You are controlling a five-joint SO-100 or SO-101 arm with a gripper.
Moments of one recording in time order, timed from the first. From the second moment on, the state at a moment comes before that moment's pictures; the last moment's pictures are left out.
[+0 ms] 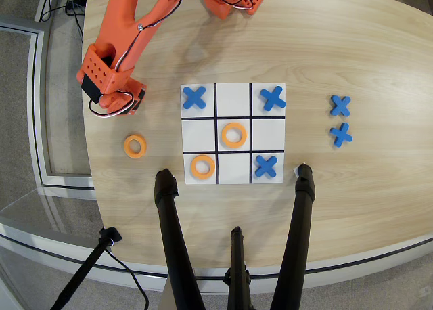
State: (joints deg) arm 46.0 69.5 93.0 58.2 -107.0
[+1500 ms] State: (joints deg) arm 1.0 116.7 121.9 62.4 -80.2
